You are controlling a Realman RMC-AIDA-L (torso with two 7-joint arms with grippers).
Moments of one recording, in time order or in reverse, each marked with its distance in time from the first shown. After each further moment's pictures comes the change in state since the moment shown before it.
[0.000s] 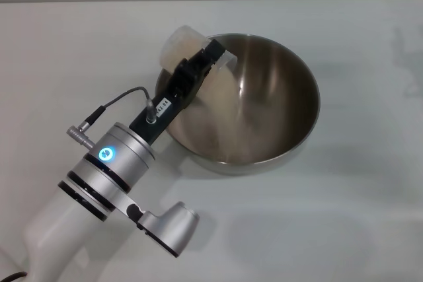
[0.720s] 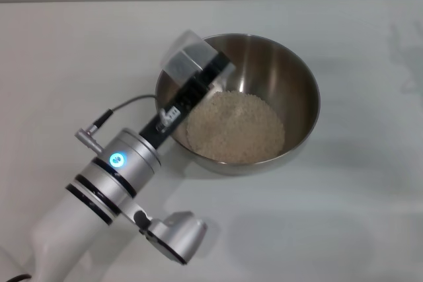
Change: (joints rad) left arm 0.004 0.000 0.004 -0.021 0.001 -0.072 0.156; right arm 0.045 -0.009 0.000 0.054 -0.001 0.002 -0.001
